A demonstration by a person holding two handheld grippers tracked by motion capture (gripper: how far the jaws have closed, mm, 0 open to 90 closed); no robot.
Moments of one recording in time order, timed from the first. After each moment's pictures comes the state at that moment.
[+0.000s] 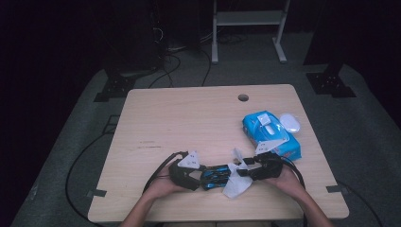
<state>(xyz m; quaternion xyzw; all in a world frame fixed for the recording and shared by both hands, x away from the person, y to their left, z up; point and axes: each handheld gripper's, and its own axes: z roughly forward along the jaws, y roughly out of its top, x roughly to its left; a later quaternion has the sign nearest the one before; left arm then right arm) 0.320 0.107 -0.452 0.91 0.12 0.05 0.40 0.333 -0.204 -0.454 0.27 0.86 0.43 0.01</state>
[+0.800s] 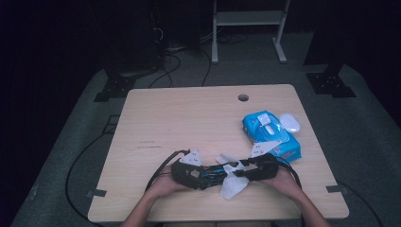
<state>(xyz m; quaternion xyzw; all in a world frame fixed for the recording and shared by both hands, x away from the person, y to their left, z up) 0.329 0.102 -0.456 0.91 0.12 0.03 0.40 0.327 -0.189 -0.447 0.22 0.87 0.43 0.05</state>
